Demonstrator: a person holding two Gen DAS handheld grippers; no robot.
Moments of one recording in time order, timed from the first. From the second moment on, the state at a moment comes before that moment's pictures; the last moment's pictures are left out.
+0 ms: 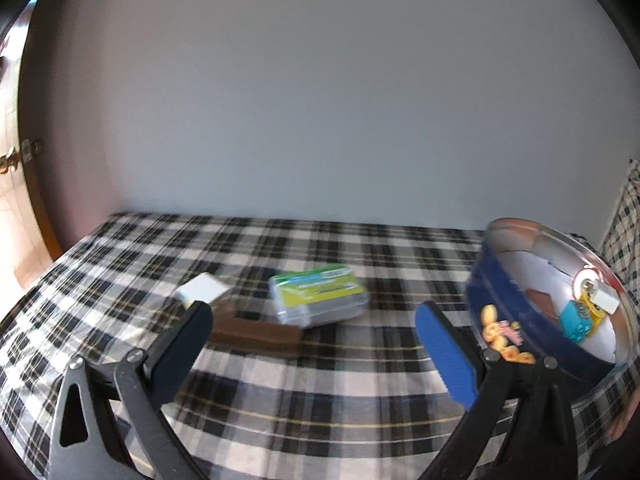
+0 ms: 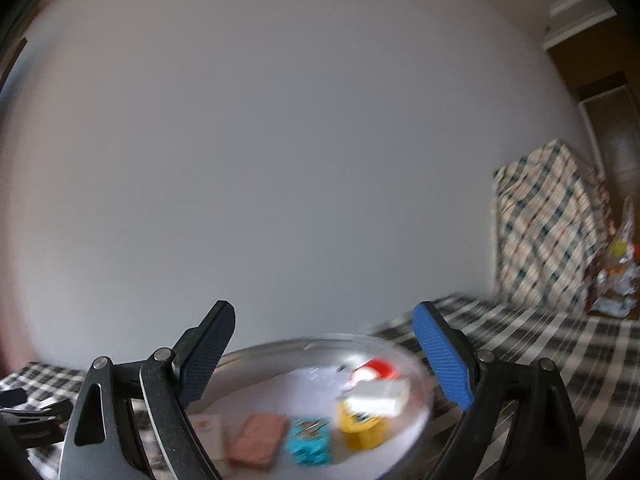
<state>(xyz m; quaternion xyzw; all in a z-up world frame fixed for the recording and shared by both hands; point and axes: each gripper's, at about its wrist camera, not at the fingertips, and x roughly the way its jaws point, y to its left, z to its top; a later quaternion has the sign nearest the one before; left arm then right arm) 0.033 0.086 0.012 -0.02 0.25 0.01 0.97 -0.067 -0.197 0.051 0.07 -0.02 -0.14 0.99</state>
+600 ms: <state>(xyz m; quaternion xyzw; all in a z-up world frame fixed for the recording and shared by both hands) 0.041 0.185 -0.007 -0.05 0.33 0.03 0.94 -0.014 -0.076 0.030 0.01 0.12 0.00 0.99</state>
